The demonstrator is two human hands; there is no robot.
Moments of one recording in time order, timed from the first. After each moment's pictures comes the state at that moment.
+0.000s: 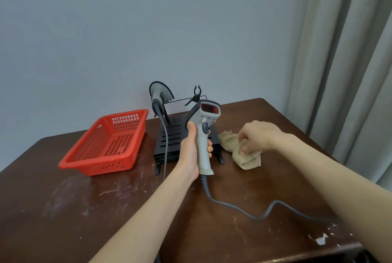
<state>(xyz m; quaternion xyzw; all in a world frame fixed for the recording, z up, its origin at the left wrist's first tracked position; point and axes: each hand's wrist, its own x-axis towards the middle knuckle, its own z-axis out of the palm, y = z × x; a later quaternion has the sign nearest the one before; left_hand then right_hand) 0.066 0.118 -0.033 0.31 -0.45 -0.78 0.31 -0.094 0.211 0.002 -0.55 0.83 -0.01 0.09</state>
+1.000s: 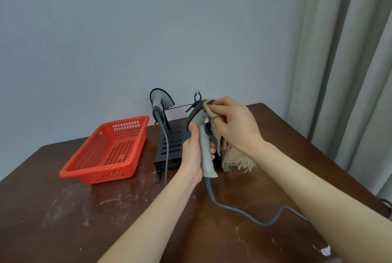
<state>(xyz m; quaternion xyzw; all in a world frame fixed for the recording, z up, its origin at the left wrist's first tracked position) 0.058 0.123 -0.020 0.31 -0.50 -0.73 0.35 -0.039 0.191 0.024 -0.56 0.66 -0.48 -0.12</state>
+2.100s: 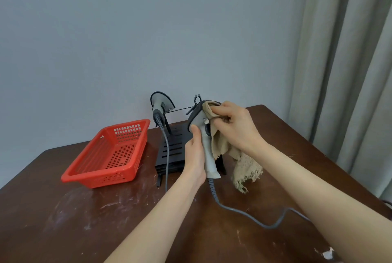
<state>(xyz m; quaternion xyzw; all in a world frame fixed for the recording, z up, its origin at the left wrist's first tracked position) 0.050 0.123 -0.021 0.35 -0.54 -0.67 0.37 -0.042 0.193 0.028 -0.54 0.64 -0.54 0.00</state>
